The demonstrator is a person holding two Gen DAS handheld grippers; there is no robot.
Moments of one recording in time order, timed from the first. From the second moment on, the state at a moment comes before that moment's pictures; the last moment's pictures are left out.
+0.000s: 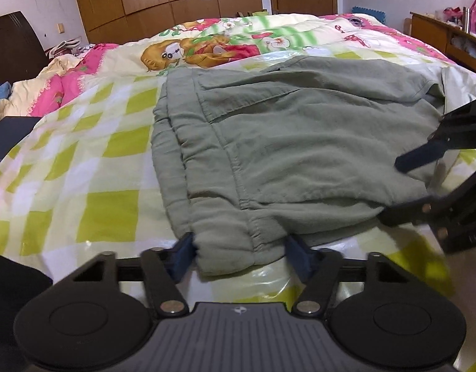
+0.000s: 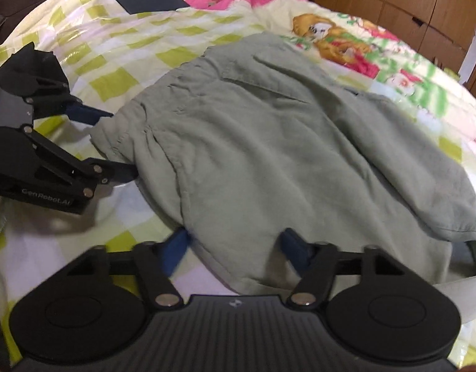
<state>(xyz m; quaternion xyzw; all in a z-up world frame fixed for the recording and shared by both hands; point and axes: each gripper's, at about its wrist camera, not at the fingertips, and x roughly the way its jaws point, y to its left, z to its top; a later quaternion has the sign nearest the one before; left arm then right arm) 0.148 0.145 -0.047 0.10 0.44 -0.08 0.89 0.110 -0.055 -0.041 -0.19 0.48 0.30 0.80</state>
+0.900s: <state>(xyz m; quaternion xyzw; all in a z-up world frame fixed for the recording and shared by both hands) 0.036 0.234 0.010 0.11 0.45 0.02 0.89 0.012 0.042 0.000 -0.11 0.50 0.37 0.78</state>
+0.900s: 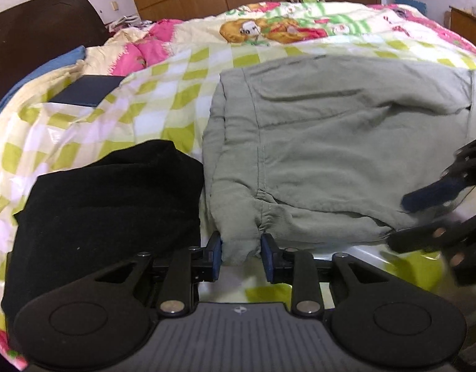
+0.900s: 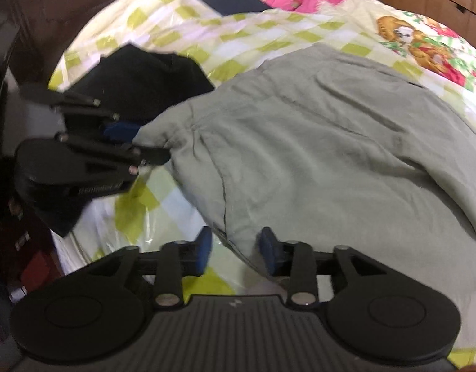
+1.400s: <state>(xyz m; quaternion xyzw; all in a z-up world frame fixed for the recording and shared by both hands) 0.050 0.083 0.050 0.12 0.38 -0.12 0.91 0.068 -0.262 0.023 0.06 0.48 0.00 0.88</state>
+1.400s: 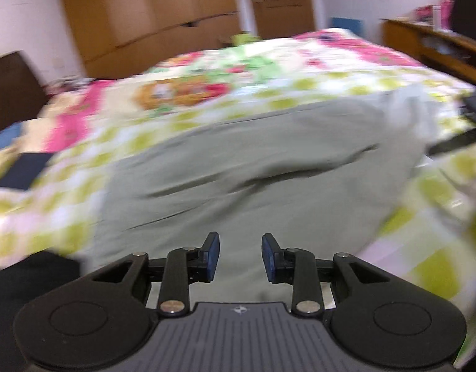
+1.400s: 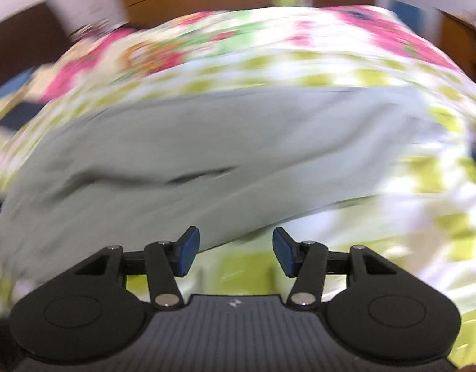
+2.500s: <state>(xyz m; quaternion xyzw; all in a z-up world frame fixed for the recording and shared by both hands) 0.093 -0.044 -0.022 0.13 0.41 -0.30 0.85 0.213 -0.319 -0.025 0.15 0.50 -0.08 0.85</state>
